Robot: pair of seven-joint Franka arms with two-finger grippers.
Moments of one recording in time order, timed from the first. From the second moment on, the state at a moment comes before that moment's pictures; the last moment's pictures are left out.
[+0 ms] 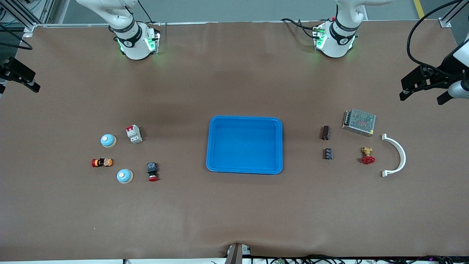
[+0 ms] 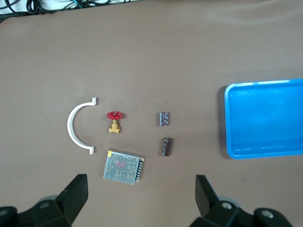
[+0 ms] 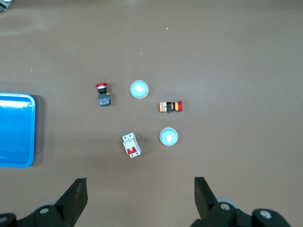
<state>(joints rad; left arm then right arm) -0.04 0.06 -0.06 -1.38 -0.02 1.53 0.02 -0.08 -0.06 0.03 -1.55 0.04 1.60 -0.07</state>
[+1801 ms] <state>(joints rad) -0.04 -0.11 -0.19 -2.28 -0.04 2.18 0.01 0.01 0.51 0.03 -1.57 0.04 2.05 -0.09</state>
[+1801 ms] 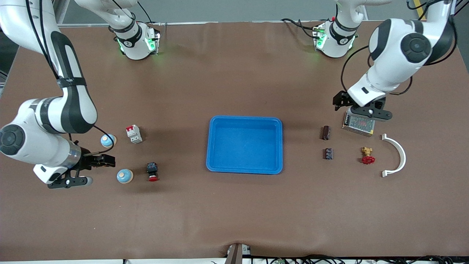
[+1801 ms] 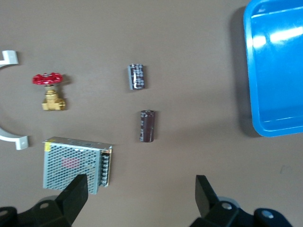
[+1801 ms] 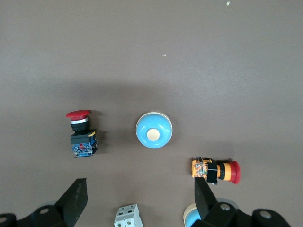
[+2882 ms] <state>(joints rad) -0.04 0.00 -0.21 -2.47 -0.04 2.53 0.01 0.01 0.67 0.02 -1.61 0.04 2.27 -0.13</state>
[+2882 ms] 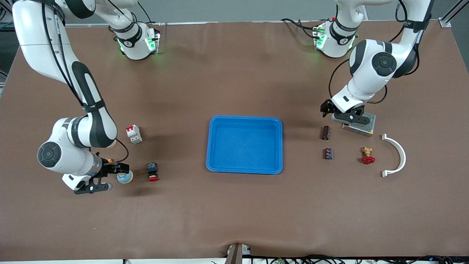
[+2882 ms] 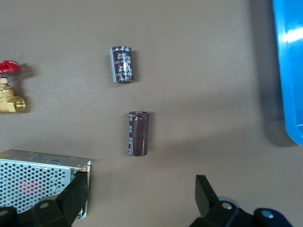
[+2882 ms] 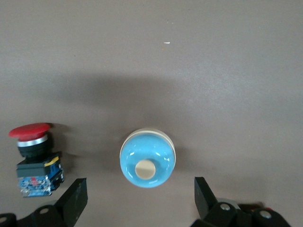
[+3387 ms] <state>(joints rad) -0.04 0.09 -0.21 -2.49 -0.04 2.65 0.01 0.01 0.73 0.03 -1.61 0.02 2.36 -0.13</state>
